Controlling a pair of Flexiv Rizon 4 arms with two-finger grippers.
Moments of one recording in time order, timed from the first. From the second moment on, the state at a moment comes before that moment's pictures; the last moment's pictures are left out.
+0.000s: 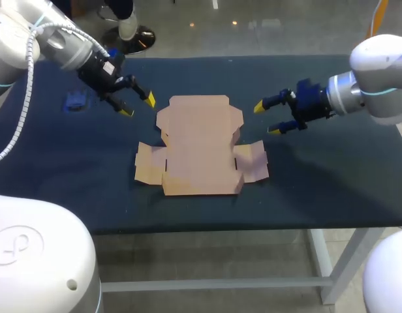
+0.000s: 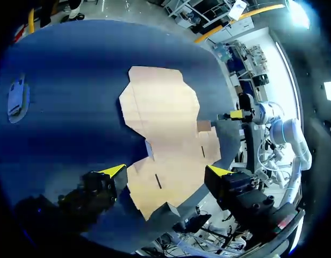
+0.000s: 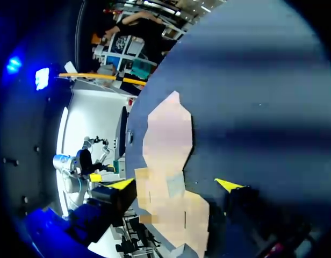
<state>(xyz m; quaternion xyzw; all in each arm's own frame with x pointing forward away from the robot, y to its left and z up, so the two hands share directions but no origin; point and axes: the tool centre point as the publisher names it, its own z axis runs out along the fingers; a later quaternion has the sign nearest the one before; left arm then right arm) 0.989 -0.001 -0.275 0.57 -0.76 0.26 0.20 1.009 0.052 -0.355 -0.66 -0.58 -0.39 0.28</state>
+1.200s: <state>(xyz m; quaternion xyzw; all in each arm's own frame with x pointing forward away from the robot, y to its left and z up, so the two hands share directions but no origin) 1.008 0.011 -0.277 0.57 -0.75 0.26 0.20 1.059 0.088 -0.390 -0.63 -0.59 -0.39 0.32</state>
